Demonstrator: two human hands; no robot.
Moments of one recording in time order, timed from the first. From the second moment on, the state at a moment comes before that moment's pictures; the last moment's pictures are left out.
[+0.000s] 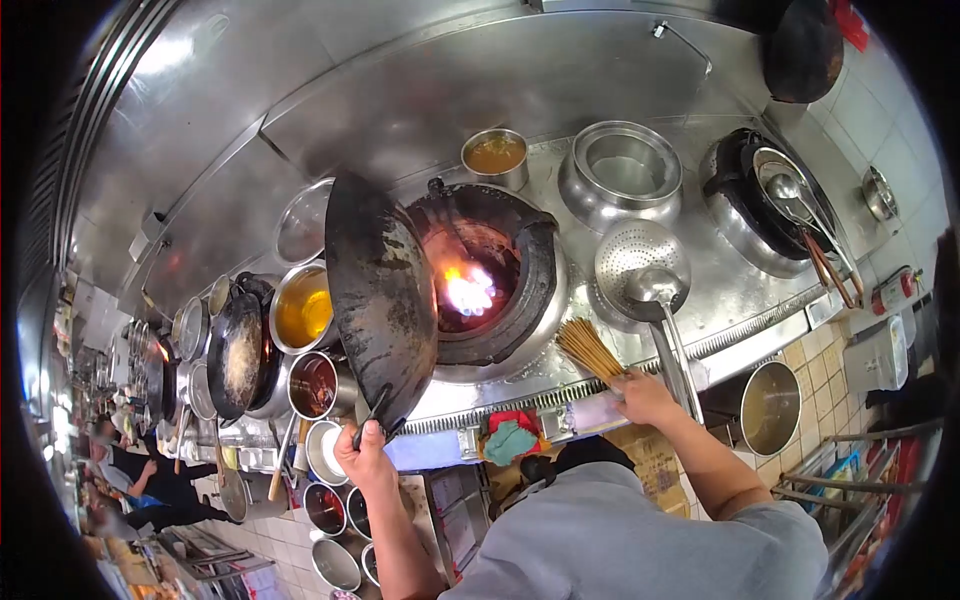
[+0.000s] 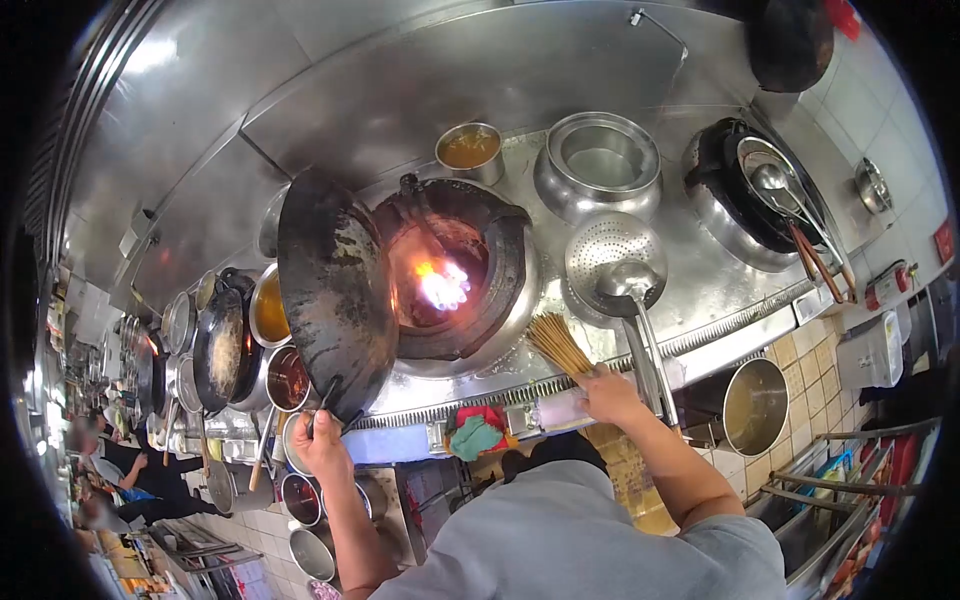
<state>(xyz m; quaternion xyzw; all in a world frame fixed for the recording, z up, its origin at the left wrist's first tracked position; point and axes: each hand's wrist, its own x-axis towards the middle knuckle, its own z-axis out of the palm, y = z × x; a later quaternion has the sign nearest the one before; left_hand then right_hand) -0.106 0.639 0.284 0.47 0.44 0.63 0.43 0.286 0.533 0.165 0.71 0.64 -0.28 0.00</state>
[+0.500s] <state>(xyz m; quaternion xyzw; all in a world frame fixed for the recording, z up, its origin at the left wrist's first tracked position) -0.098 0.645 0.283 0.48 0.41 0.63 0.45 0.295 0.527 0.171 0.73 0.61 -0.31 -0.02</state>
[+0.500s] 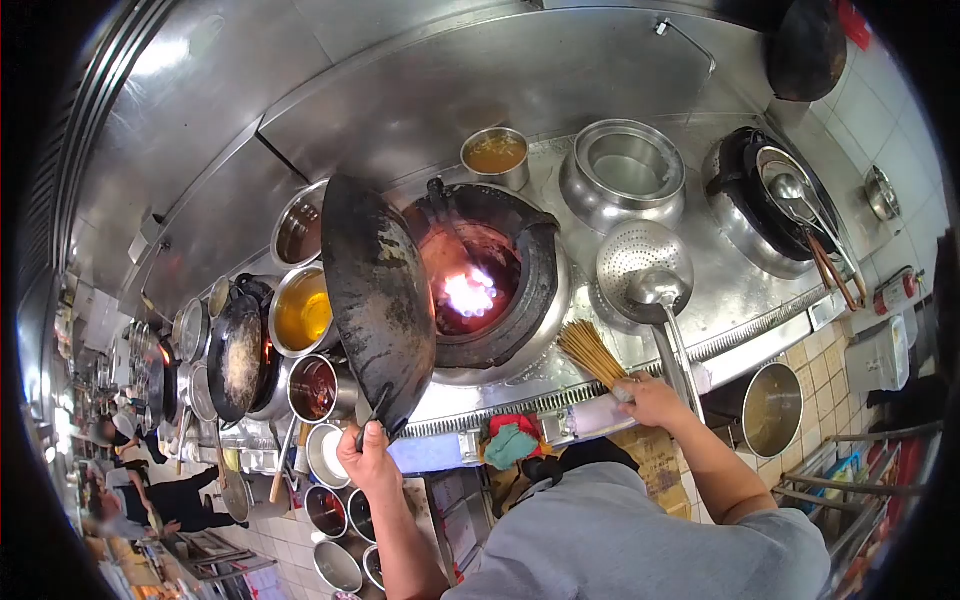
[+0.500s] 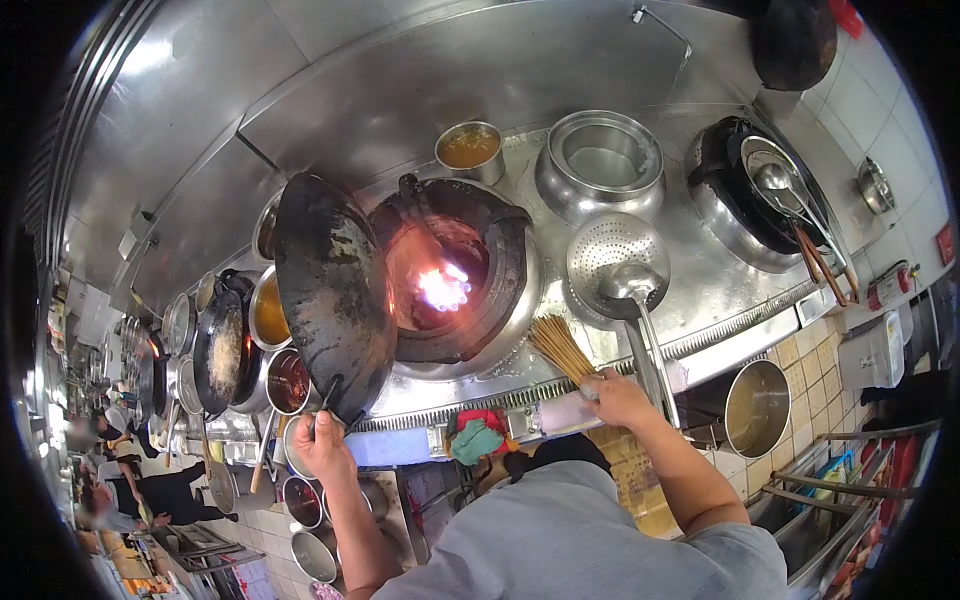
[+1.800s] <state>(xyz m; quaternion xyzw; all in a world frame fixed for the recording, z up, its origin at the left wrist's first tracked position) 0.011 0.657 0.187 0.81 0.49 0.33 0.02 0.325 0.663 0.462 0.61 0.67 0.13 -0.41</state>
